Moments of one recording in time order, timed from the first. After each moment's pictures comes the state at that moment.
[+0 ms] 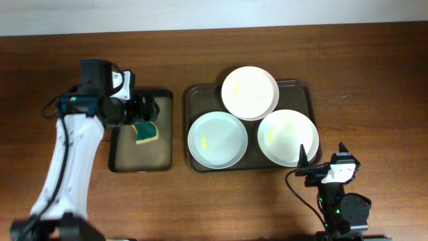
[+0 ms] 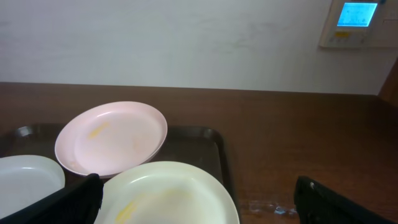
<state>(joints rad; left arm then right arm) 0.01 1.58 1.34 -0.95 0.21 -0.15 0.01 0.01 0.01 -0.08 0.01 -0.02</state>
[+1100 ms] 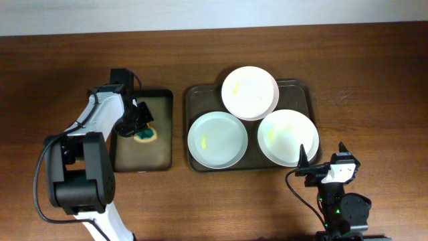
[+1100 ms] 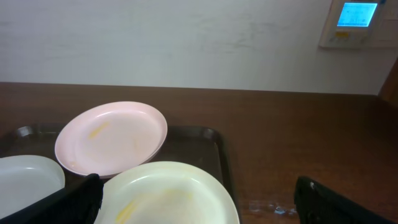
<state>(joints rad) 0.01 1.99 1.35 -0.81 0.06 -0.44 0.01 0.01 0.01 -0.08 0.01 -0.02</state>
